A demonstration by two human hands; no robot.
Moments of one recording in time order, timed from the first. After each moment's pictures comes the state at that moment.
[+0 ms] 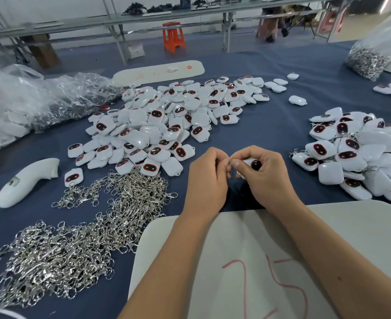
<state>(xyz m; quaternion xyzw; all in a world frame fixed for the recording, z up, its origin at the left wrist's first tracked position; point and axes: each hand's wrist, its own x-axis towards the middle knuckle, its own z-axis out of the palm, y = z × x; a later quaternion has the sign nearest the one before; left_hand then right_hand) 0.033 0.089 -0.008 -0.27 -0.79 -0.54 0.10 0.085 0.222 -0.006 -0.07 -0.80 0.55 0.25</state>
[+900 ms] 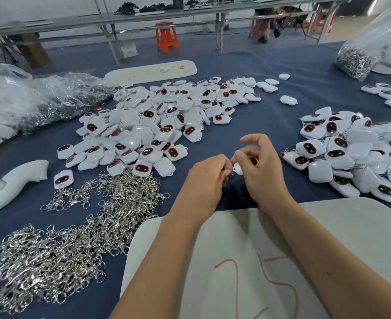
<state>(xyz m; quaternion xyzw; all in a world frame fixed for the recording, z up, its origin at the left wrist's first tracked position) 0.031 0.085 -0.009 -0.39 -0.81 -0.43 0.03 0.081 0.227 -0.011 -0.13 -0.78 0.54 0.29</state>
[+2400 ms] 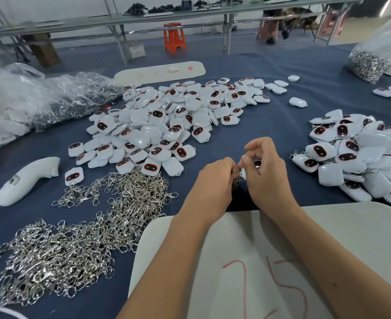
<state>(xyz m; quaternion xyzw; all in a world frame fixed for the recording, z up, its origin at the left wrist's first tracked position) 0.037 0.088 -0.002 -0.32 -0.87 -0.37 -0.03 0.085 0.218 -0.010 -0.11 -0.84 0.45 0.30</state>
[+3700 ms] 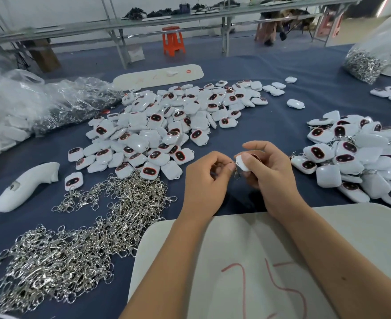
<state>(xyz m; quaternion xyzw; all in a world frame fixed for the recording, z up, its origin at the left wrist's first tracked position) 0.032 0.088 -0.005 -0.27 -0.76 -0.59 0.07 0.086 0.229 -0.009 -0.10 -0.64 0.73 0.23</state>
